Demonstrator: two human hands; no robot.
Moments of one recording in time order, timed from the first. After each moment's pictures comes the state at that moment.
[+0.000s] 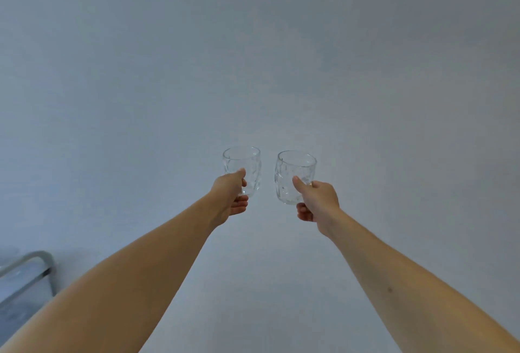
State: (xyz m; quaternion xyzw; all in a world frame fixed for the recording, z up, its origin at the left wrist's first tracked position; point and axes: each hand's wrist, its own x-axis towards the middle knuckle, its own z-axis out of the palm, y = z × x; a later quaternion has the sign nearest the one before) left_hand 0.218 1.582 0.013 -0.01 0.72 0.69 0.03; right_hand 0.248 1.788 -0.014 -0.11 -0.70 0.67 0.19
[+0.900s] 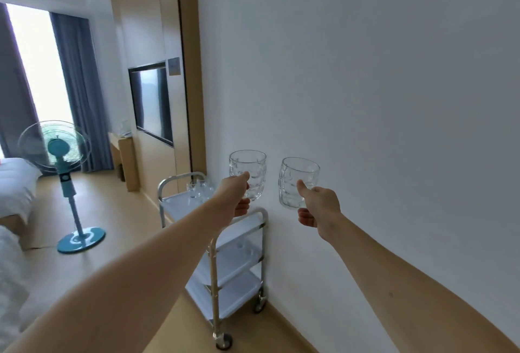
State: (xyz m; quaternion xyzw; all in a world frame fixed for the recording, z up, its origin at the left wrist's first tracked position) left_hand 0.204 1.079 -0.036 -0.33 0.66 0.65 -0.20; right_hand 0.104 1.246 -0.061 0.09 -0.71 0.69 -0.11
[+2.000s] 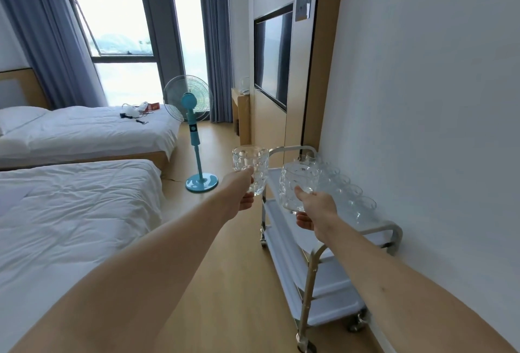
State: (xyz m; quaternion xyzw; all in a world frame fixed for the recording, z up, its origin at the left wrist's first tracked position) left_hand 0.183 0.717 -0.132 -0.52 0.53 0.60 -0.29; right_hand 0.028 0.828 -0.170 0.22 -0.68 0.61 -0.34
